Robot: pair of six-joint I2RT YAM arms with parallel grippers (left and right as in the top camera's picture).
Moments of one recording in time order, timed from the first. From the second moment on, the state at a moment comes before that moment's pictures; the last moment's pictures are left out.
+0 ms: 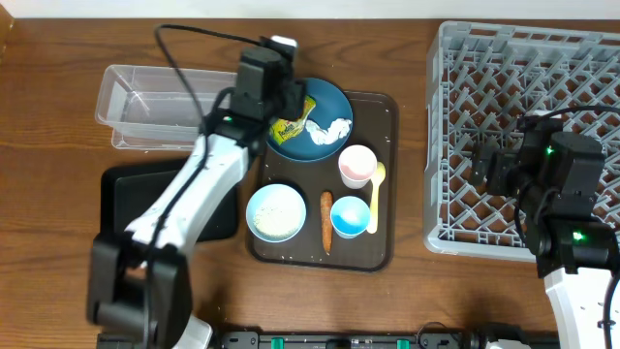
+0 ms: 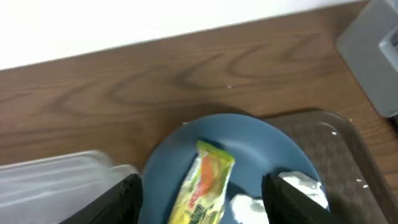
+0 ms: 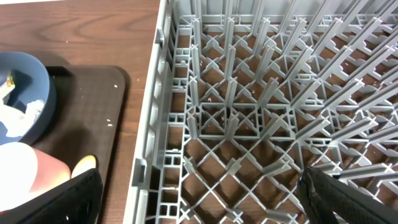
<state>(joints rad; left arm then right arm) -0.34 1.71 1.26 -0.19 -0.03 -0.07 -0.07 1.01 0.89 -0.56 -0.05 0.04</state>
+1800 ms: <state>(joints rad) -0.41 1.80 1.26 -0.17 -0.14 -0.06 -0.07 1.01 0.89 -0.57 -0.05 0.04</state>
